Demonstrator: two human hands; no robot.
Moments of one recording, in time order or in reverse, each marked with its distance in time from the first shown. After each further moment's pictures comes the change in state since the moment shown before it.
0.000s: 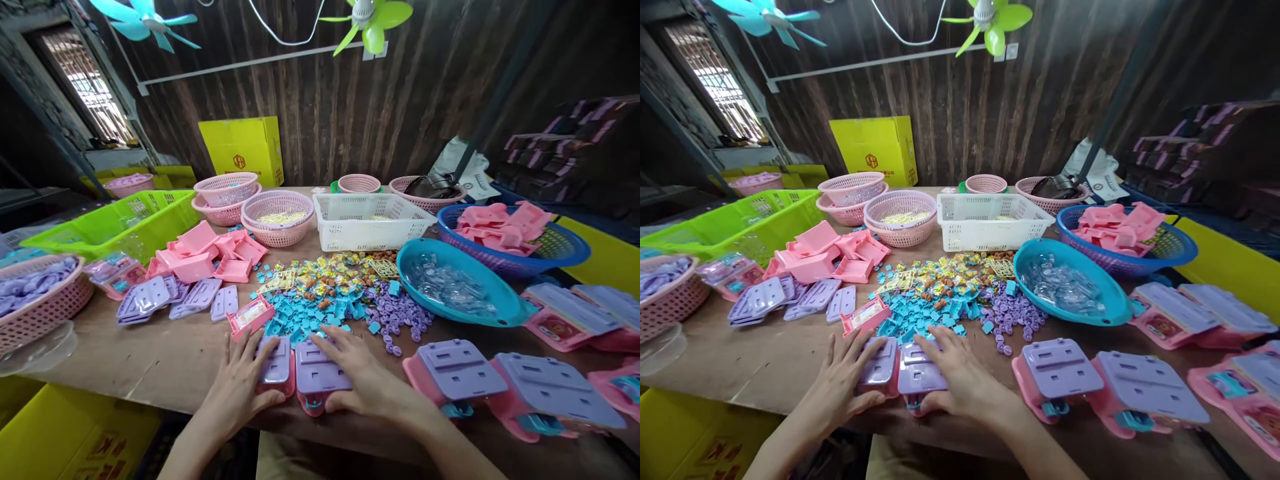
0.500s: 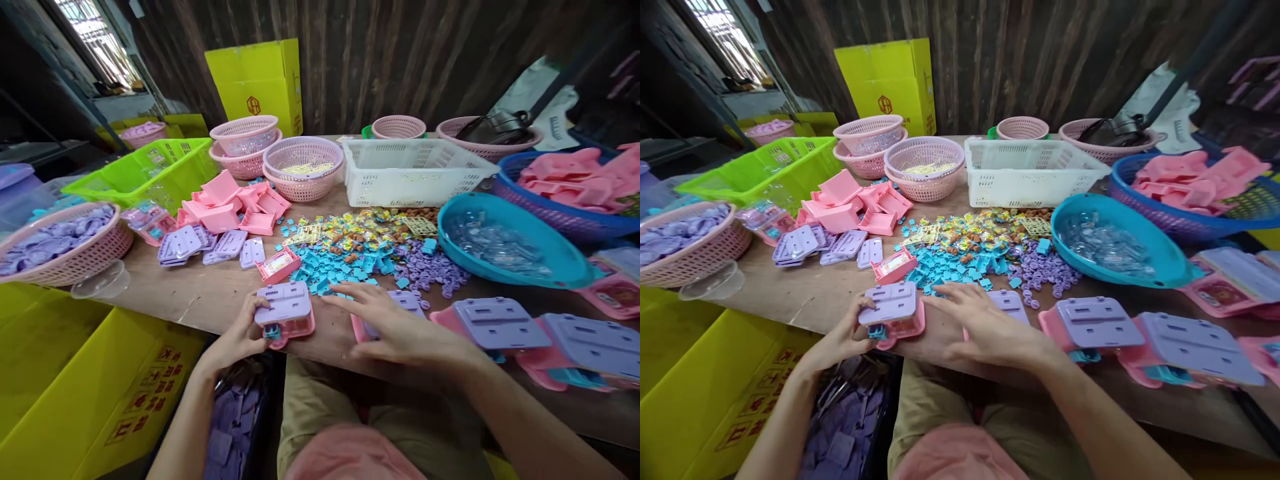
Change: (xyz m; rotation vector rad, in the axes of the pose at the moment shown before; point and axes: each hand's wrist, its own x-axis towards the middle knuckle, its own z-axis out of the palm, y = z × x) left_hand -0.044 -0.040 -0.018 -0.977 -0.158 -0.203; right_hand 0.009 -0.018 -0.004 0.105 -0.157 -0.187
